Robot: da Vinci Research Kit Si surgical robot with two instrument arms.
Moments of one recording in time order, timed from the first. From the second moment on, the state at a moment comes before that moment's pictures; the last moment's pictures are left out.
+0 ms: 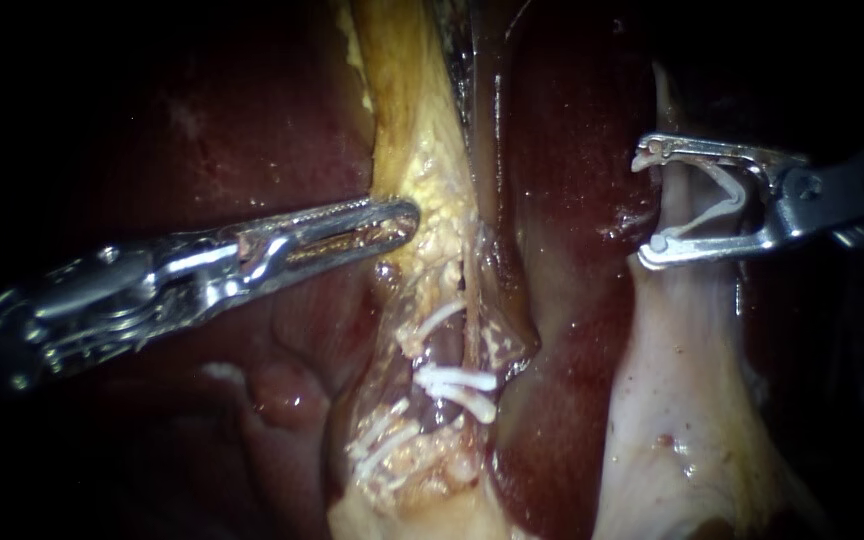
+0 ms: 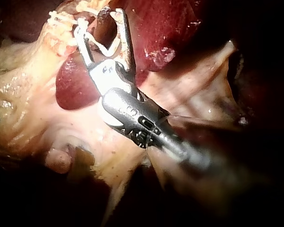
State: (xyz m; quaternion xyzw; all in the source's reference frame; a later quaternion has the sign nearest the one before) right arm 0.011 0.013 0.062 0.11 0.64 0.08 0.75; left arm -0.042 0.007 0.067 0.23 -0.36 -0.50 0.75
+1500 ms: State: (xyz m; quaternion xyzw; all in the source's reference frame) right arm 0.030 0.002 0.081 0.38 0.52 0.30 0.70; left arm -0.034 0.011 0.057 0.21 -0.38 -0.53 0.73
